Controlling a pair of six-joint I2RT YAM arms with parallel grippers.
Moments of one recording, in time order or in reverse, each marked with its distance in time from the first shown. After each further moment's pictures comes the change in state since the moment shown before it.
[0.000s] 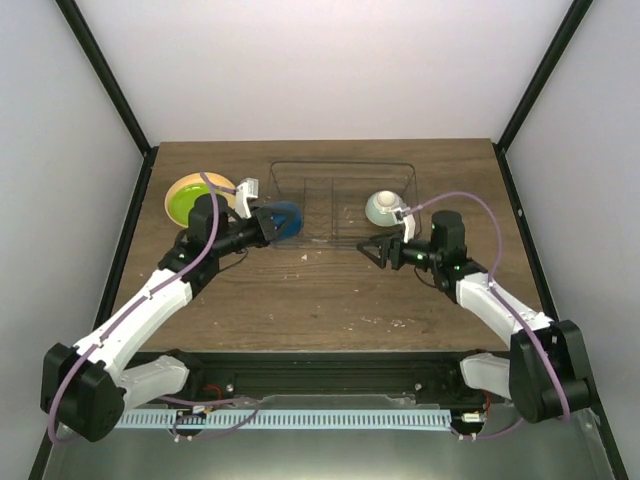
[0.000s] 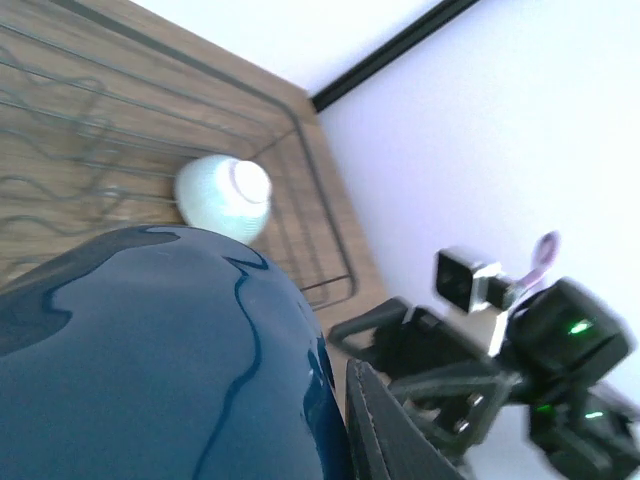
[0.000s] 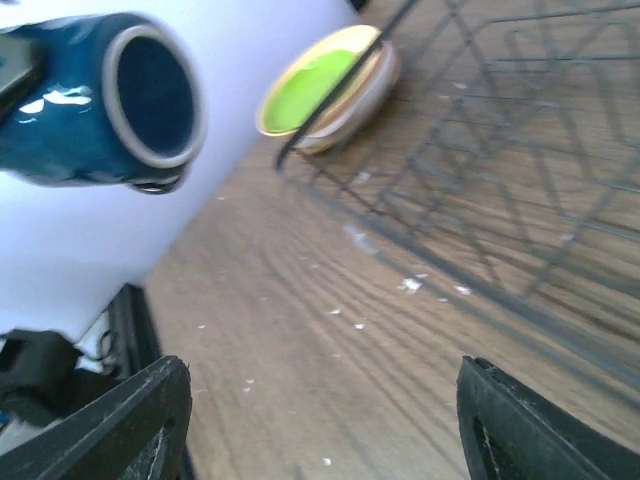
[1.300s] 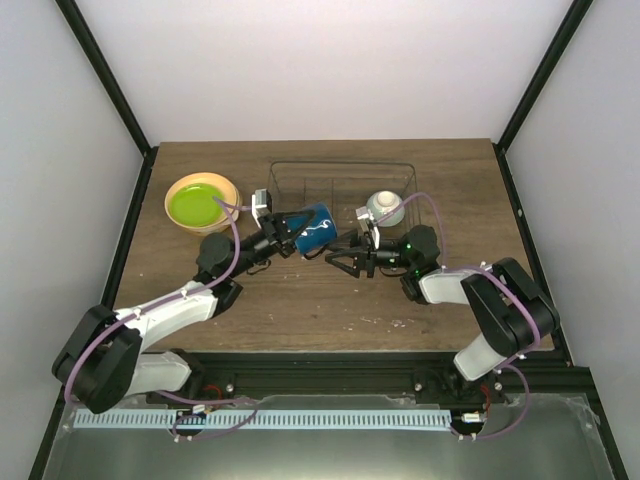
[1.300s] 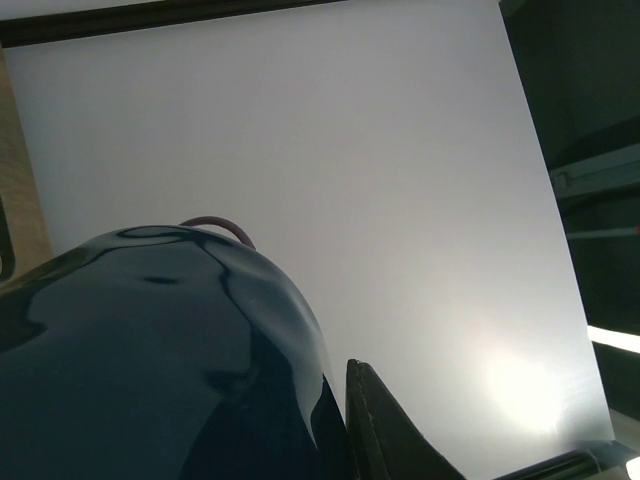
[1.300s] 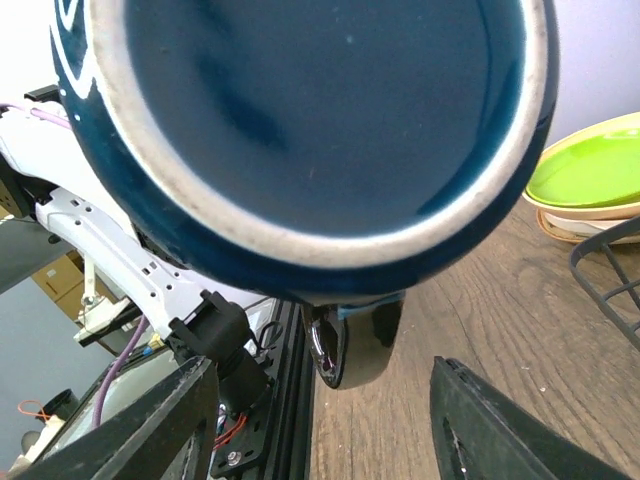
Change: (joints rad) left arm -0.150 0.160 -0.307 1.136 0.043 -0.850; right arm 0.236 0.369 -0.093 1.154 -0.262 0.387
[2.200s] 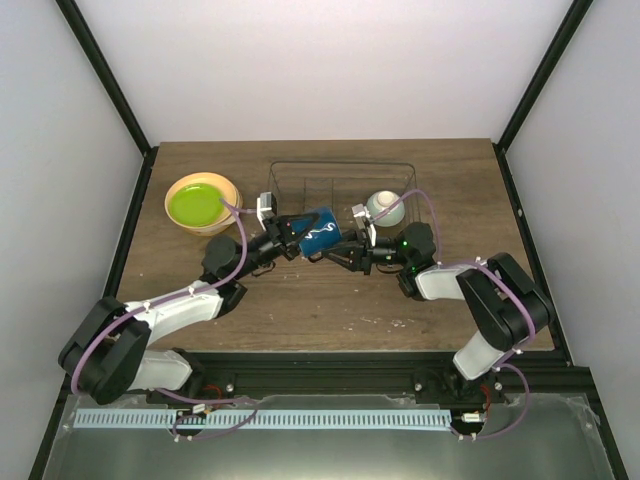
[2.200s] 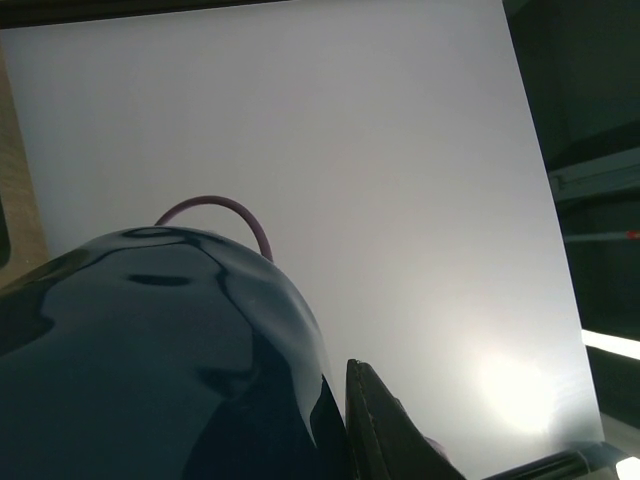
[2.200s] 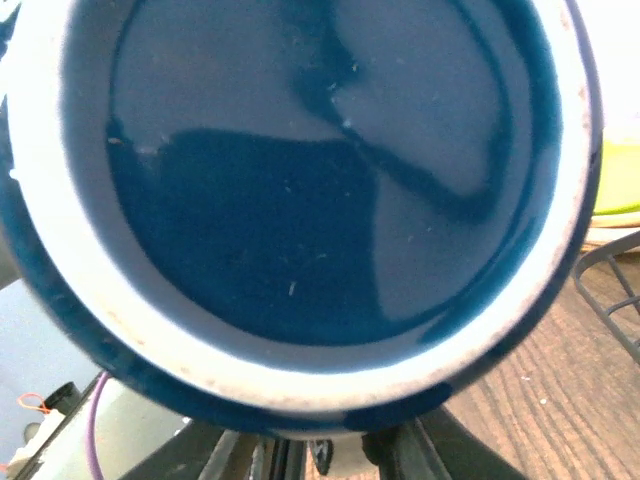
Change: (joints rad) left arm -0.025 0.053 -0.013 0.067 -0.020 -0.023; right arm 0.012 0.037 0.041 0.015 -0.012 -0.003
